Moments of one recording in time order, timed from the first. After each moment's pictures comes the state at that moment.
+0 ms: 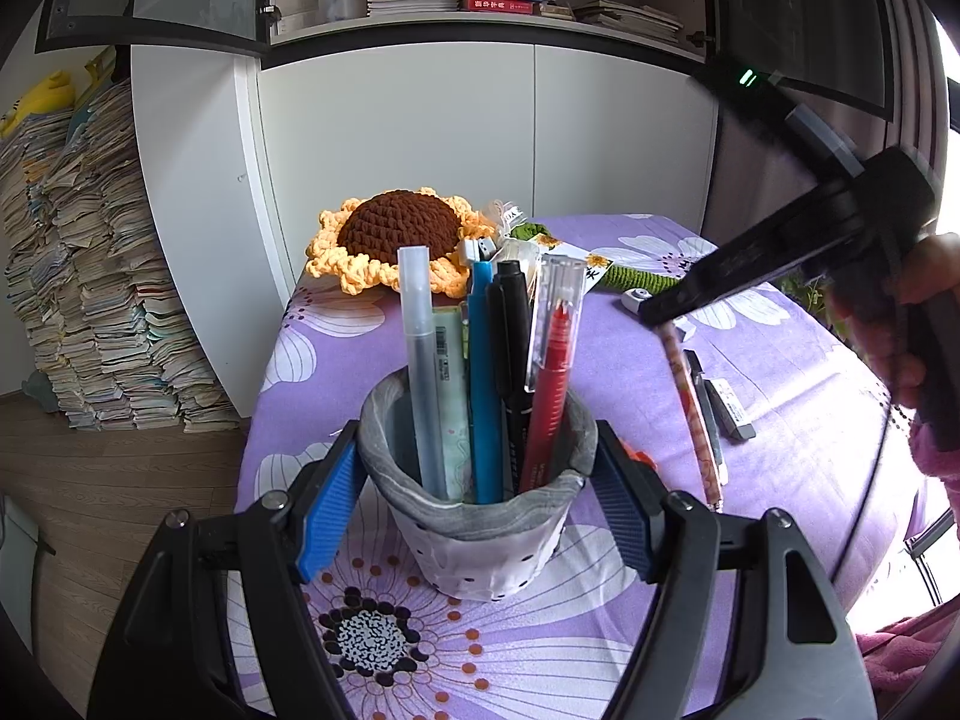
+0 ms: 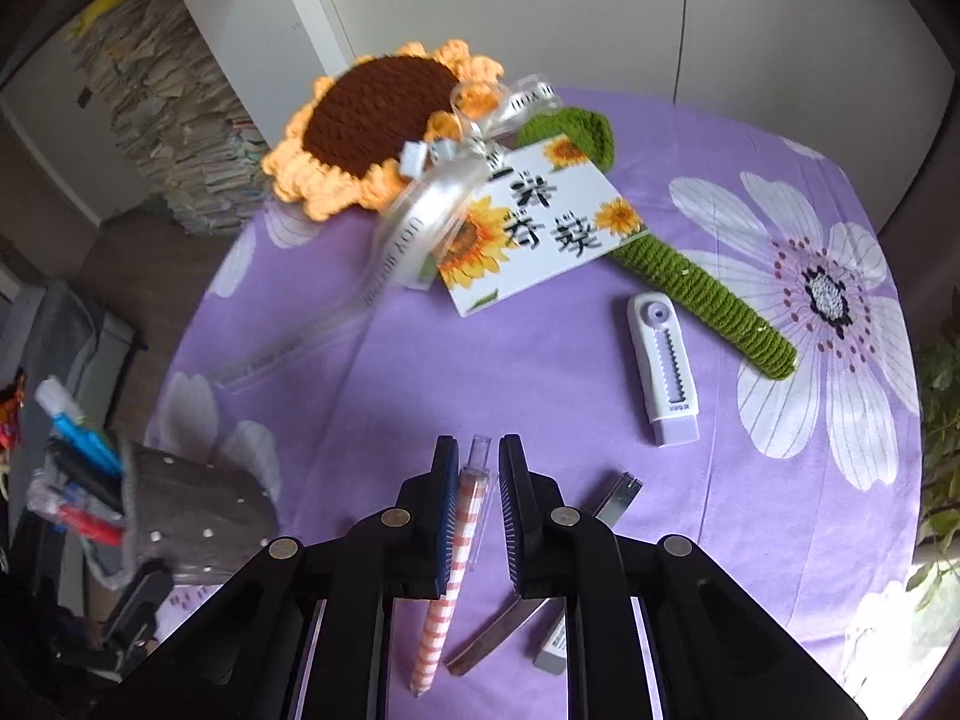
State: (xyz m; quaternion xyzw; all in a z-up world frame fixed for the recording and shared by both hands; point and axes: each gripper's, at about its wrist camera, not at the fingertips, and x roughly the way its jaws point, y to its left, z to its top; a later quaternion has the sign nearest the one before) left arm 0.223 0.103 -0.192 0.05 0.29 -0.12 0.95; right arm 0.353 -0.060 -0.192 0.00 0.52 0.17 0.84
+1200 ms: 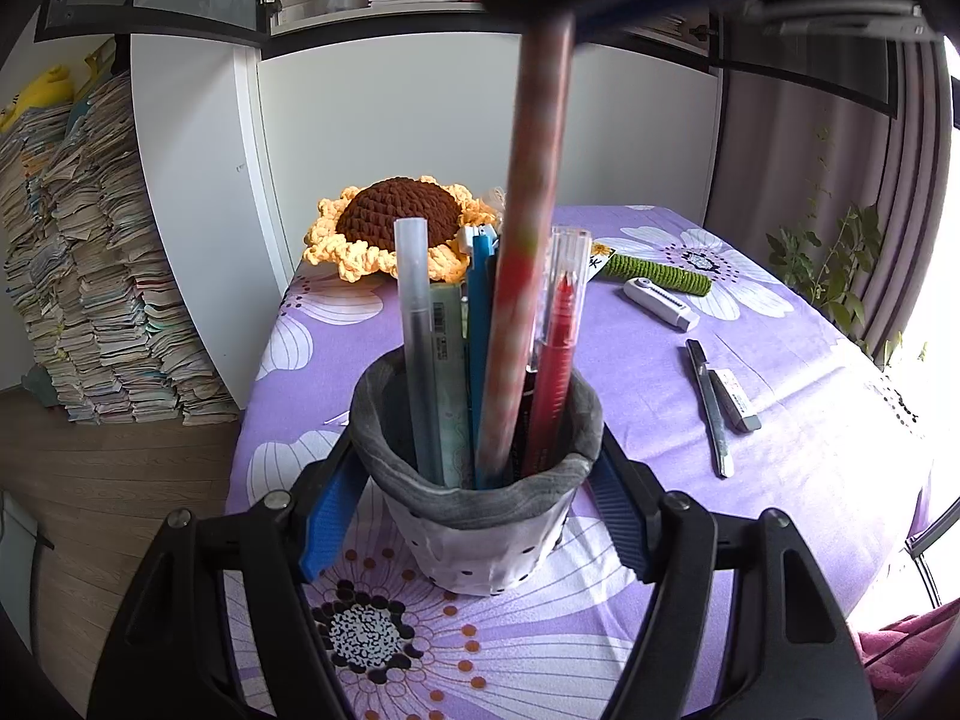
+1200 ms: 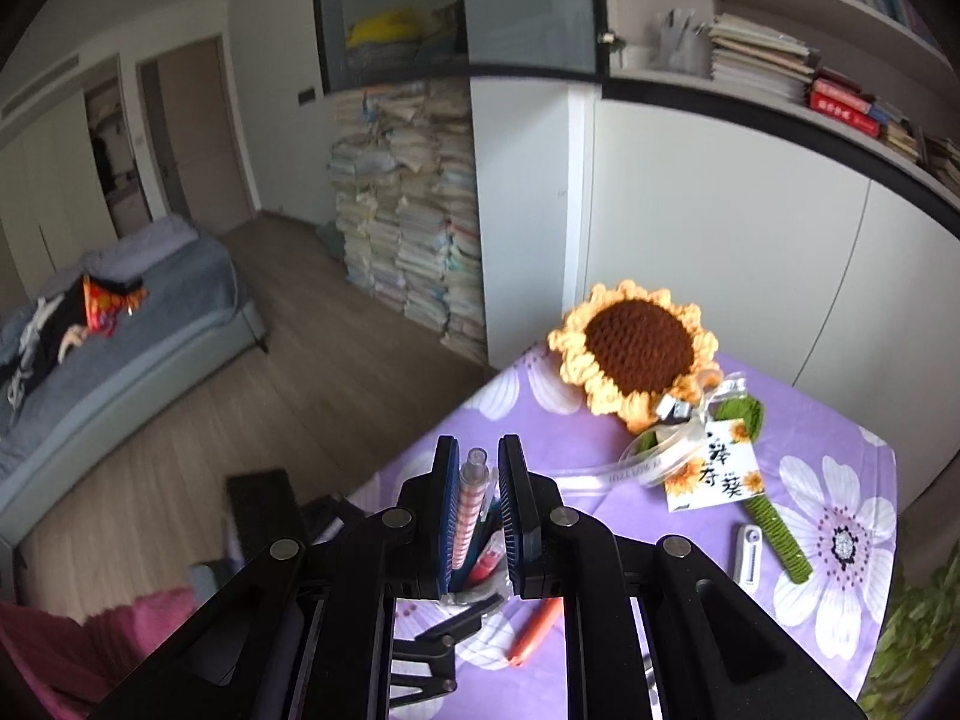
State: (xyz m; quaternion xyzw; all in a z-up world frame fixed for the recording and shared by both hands) left arm 0.226 0.101 -0.200 0.05 0.30 -0.12 0.95; right arm 0.252 0.023 -0.064 -0.10 0.32 0.34 0.88
